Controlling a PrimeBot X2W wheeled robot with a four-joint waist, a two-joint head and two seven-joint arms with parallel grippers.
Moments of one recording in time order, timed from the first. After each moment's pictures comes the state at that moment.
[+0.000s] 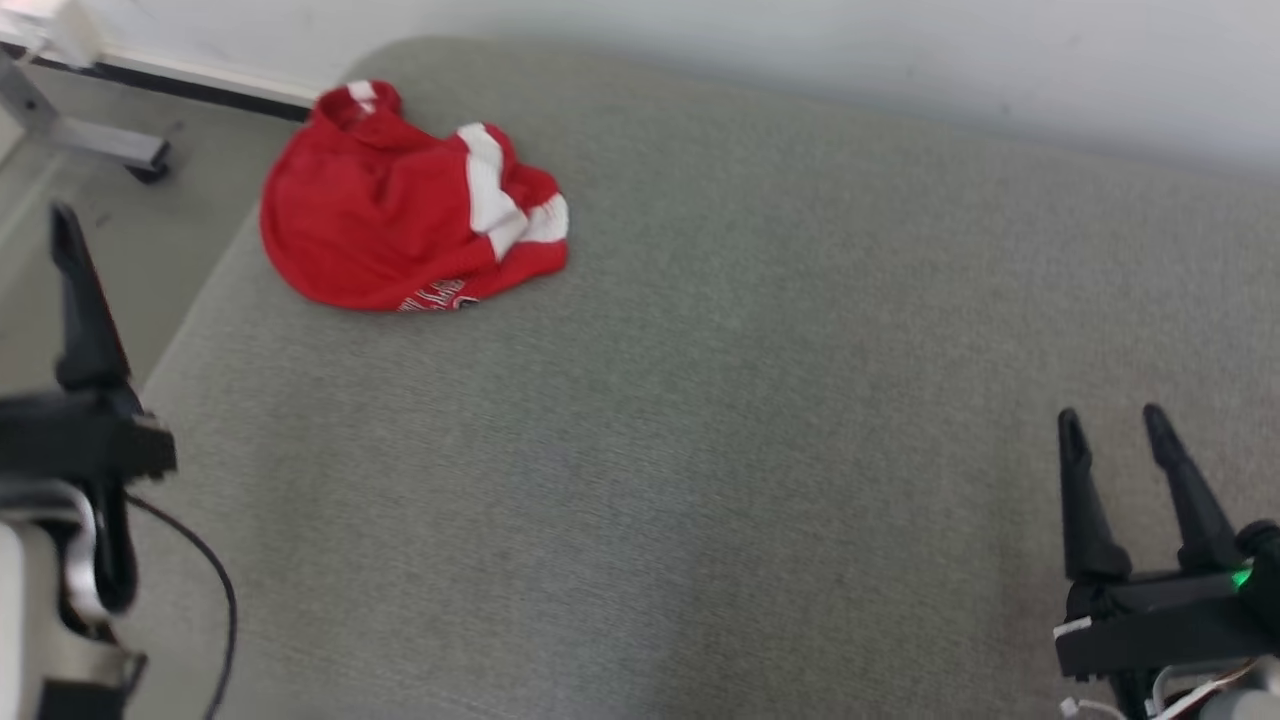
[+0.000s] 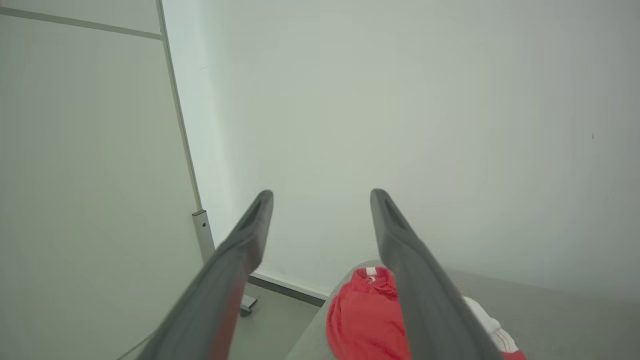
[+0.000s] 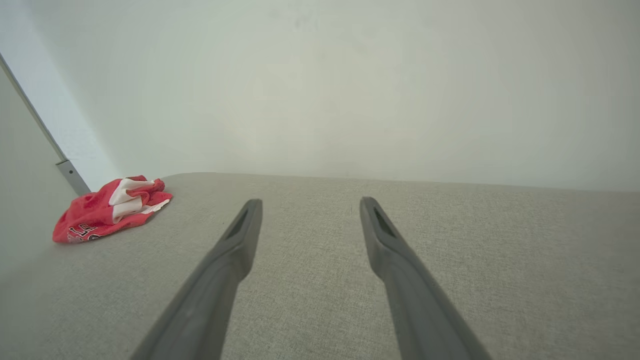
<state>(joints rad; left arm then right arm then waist) -0.47 0.32 0.06 0.21 -0.35 0.00 -0.23 -0.05 -0.17 -0.04 -0.03 0.26 0.13 -0.15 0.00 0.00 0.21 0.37</state>
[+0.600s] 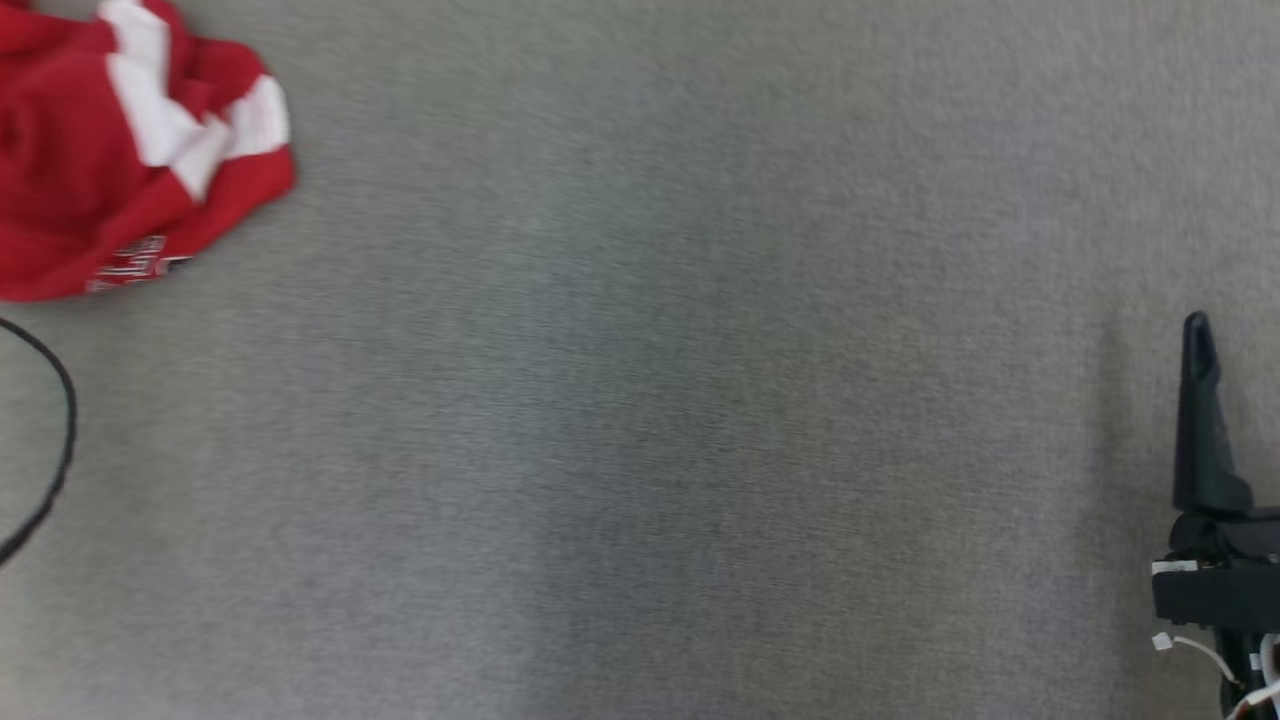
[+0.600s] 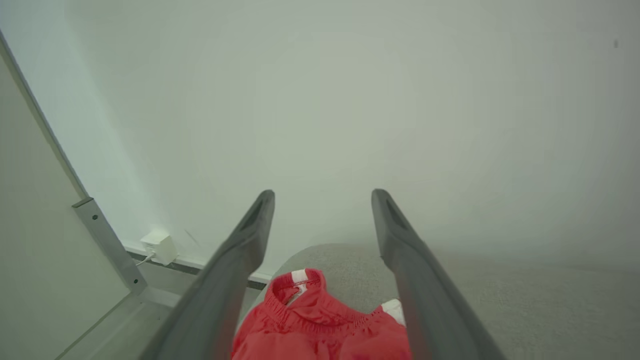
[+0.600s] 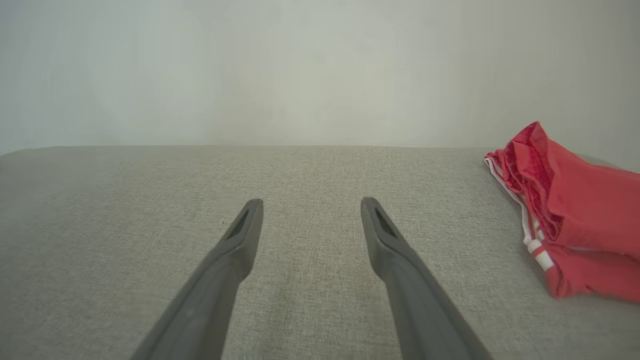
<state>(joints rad) -0.88 0.44 0.09 0.48 -0.38 -0.04 -0.19 -0.09 -0.20 -0.15 -0.24 0.22 0.13 -0.09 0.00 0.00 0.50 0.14</state>
